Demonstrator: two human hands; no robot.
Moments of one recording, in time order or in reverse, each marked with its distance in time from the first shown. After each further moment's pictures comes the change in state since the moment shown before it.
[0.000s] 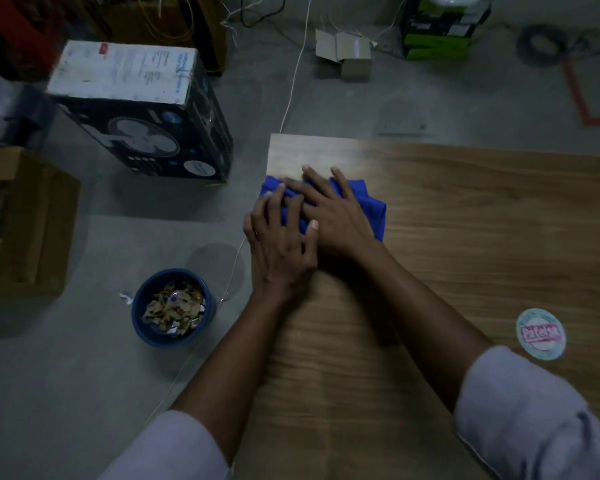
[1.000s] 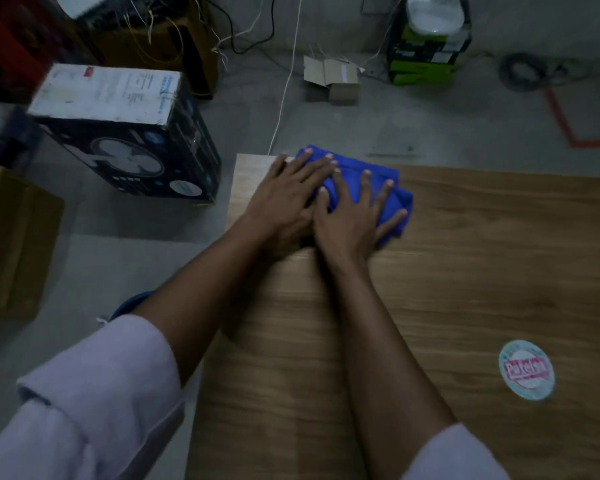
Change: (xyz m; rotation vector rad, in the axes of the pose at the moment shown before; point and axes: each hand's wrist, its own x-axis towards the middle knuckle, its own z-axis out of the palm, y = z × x) left_hand 0.128 0.018 0.037 0.188 -0.378 0.486; right_hand 0.005 0.026 -0.004 0.407 0.261 0.988
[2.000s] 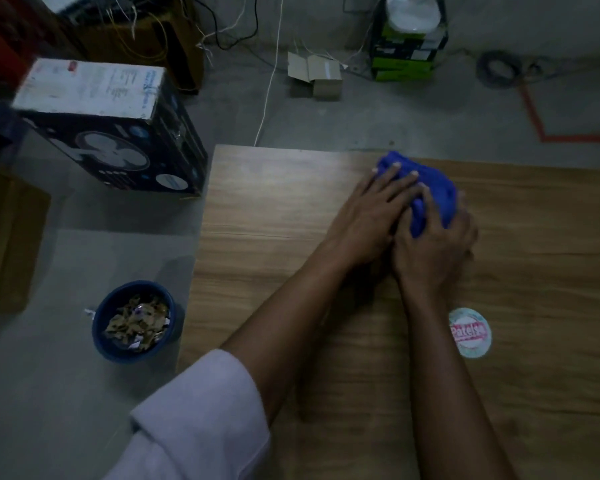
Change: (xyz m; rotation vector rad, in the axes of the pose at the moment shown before) left_hand 0.016 0.179 -0.010 -0.294 0.137 0.188; right_hand -0.022 0.132 -0.112 0.020 0.339 0.035
